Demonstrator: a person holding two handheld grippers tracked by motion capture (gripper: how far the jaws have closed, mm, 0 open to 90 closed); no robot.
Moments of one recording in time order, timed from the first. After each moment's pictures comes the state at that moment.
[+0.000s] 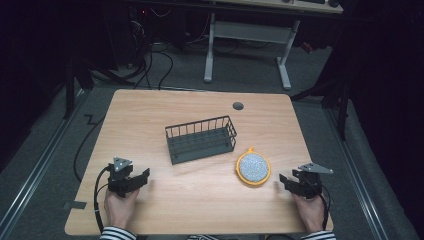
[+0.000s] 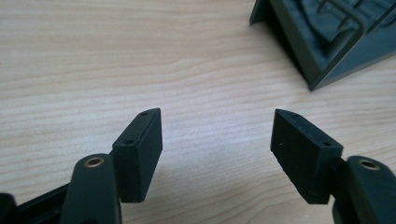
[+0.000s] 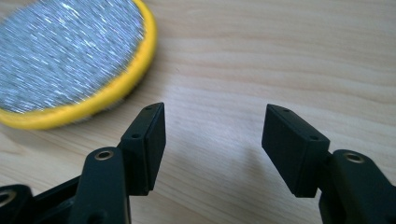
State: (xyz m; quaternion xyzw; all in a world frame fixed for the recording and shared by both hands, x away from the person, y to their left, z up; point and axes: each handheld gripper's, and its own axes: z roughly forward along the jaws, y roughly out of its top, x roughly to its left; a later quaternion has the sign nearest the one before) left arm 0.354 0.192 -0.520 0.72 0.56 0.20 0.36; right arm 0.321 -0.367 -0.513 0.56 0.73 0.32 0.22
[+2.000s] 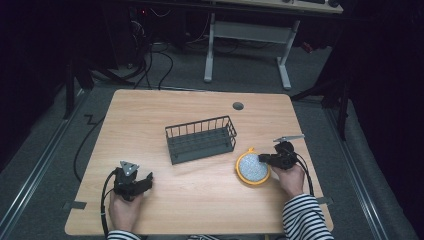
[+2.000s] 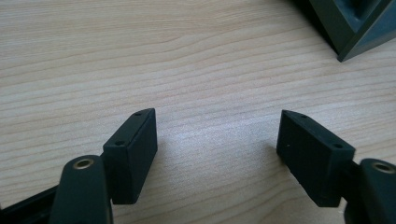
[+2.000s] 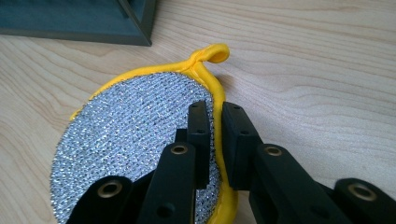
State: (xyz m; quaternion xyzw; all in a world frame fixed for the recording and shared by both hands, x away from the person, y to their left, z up) left arm 0.352 0.179 -0.536 0.73 0.55 0.24 0.33; right arm 0.416 -0.323 -0.500 0.52 0.78 0.34 0.08
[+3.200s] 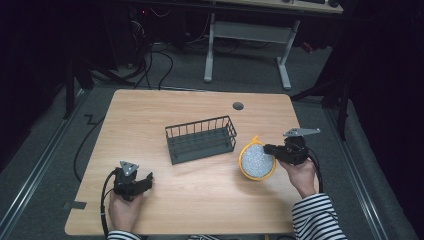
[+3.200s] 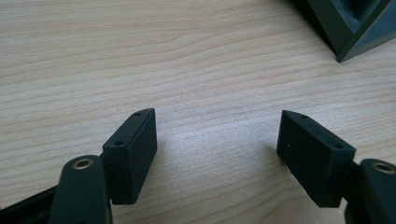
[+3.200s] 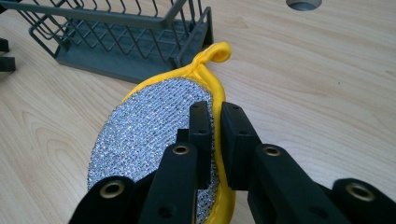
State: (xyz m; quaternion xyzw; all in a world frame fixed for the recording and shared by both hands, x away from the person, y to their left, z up) left arm 0.352 0.179 -0.536 0.73 0.55 0.24 0.33; right arm 0.395 -0.324 -0.434 0.46 0.79 0.39 0.13
